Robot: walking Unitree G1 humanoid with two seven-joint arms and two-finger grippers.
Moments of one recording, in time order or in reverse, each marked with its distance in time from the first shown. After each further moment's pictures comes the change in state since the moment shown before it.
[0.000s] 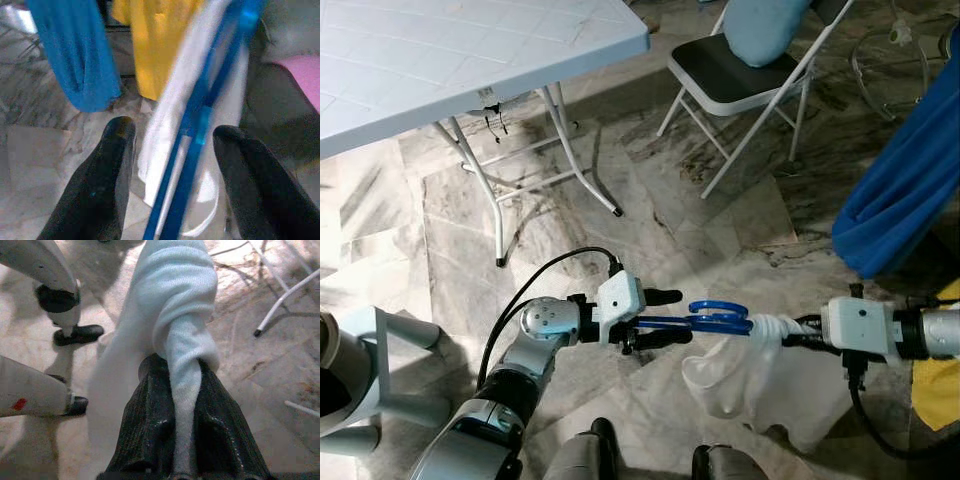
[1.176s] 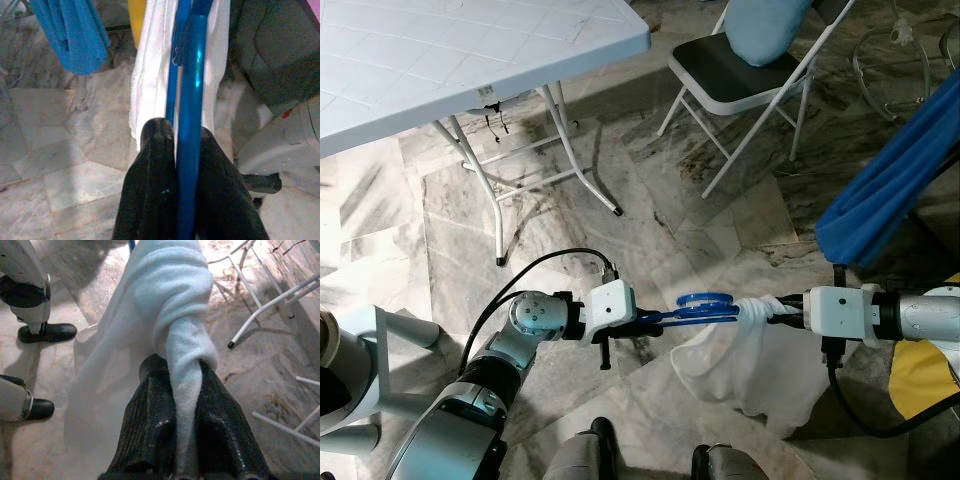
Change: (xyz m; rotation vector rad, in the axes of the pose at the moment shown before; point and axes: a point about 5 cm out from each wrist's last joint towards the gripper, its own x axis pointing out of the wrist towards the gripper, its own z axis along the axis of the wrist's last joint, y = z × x) left arm -0.020 0.011 -0.015 0.049 0.215 -0.011; right arm 0.016 -0.015 0.001 -0.119 -0.016 -0.066
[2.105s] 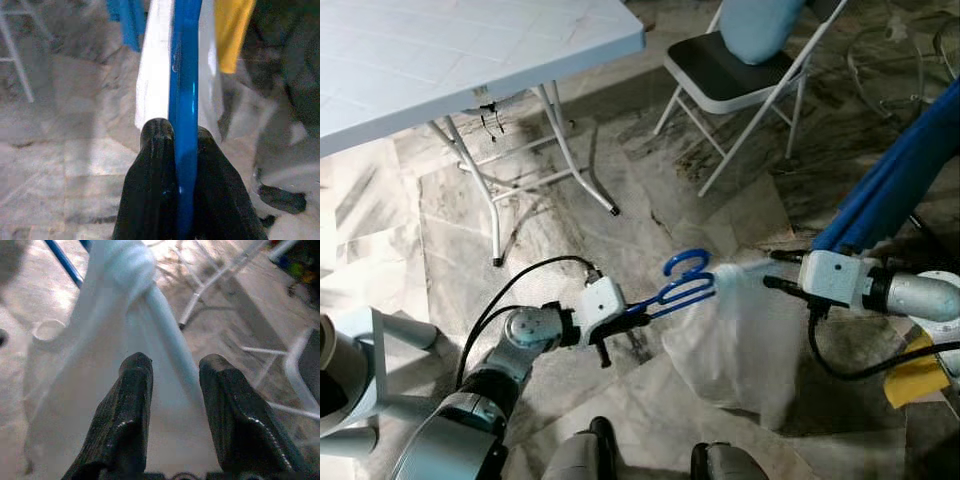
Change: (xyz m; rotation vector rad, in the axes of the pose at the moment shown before) left arm -0.005 -0.002 -0.022 -0.147 0.022 0.246; right arm 0.011 -0.030 -0.019 0.031 0.042 -0.273
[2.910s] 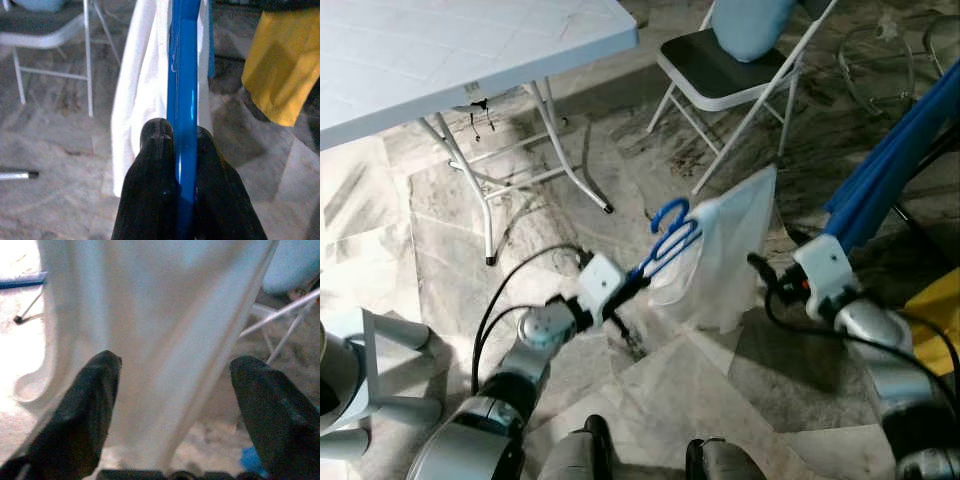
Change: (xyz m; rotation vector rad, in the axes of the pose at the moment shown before) left arm 0.016 0.012 0.023 -0.061 -0.144 0.291; right arm 0.031 0.043 -0.016 0.607 -0.055 -0.515
